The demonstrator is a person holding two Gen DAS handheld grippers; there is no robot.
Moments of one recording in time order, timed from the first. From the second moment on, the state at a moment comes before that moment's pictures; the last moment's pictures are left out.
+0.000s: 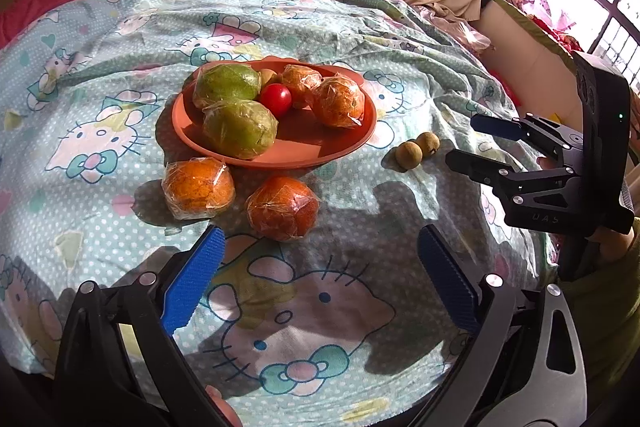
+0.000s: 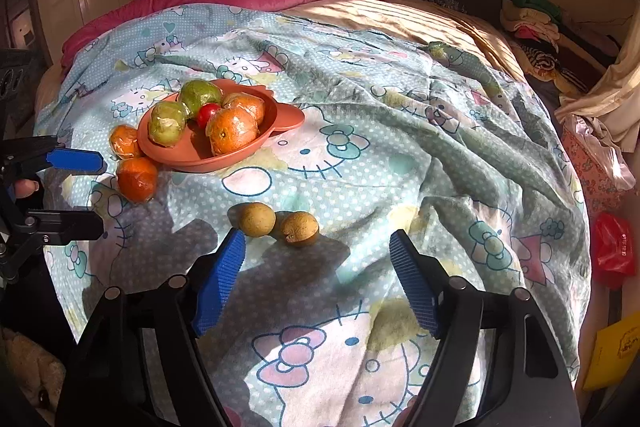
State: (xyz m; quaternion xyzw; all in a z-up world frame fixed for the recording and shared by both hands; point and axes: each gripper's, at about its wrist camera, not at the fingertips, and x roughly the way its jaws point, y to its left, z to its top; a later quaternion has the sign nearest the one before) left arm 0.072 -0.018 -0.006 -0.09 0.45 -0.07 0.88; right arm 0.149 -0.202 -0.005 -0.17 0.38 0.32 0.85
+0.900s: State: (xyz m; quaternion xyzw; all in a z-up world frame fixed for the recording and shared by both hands) left arm 0.093 -0.009 -0.029 -0.10 0.46 -0.07 0.88; right arm 0.168 -0.177 -0.031 -0.20 0.40 0.35 0.83
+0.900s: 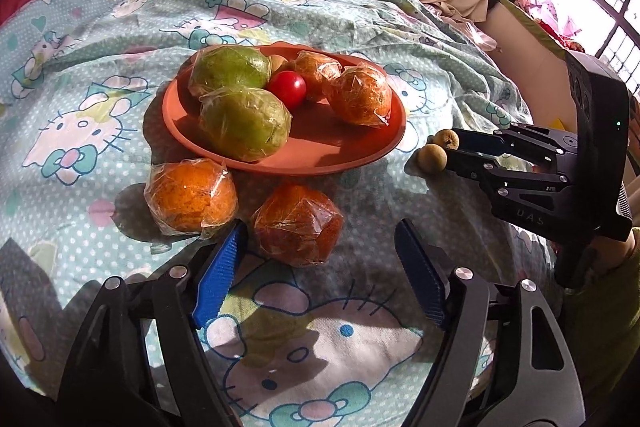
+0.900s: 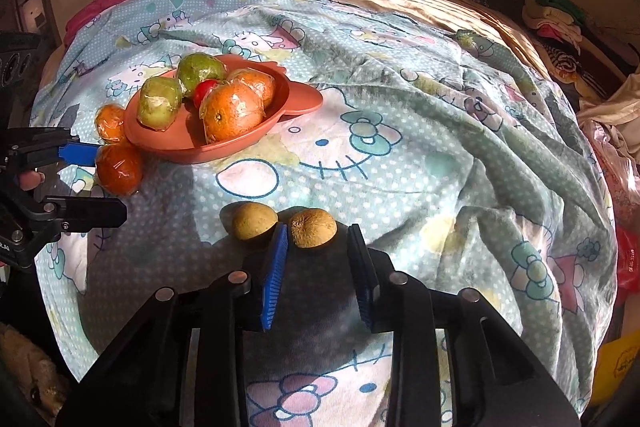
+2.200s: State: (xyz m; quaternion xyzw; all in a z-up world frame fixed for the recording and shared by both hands) left arm 0.088 -0.004 -0.011 -0.09 0.44 -0.07 0.89; right arm 0.159 -0.191 -0.013 -0.13 0.39 0.36 0.84
